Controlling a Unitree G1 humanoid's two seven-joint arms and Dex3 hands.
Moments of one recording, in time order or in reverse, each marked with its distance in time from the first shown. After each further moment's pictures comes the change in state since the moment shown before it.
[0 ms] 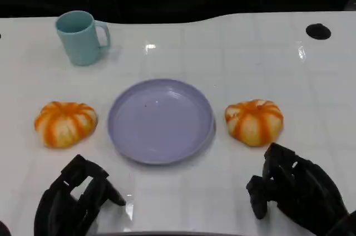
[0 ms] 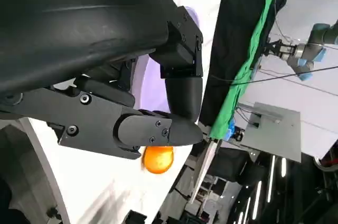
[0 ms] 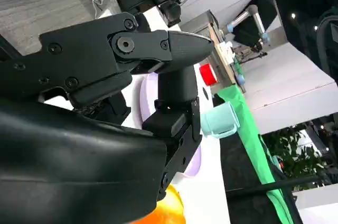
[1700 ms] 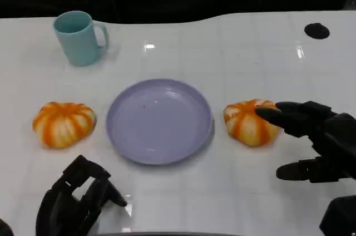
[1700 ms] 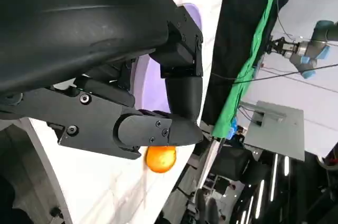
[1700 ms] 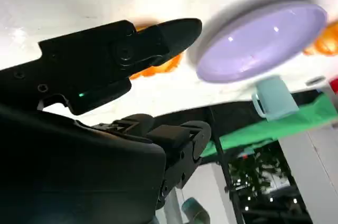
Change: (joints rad) left arm -0.006 -0.002 0.000 0.017 0.011 -0.012 0.000; right arm -0.190 -0.411 0.161 0.020 -1.168 -0.664 -0.820
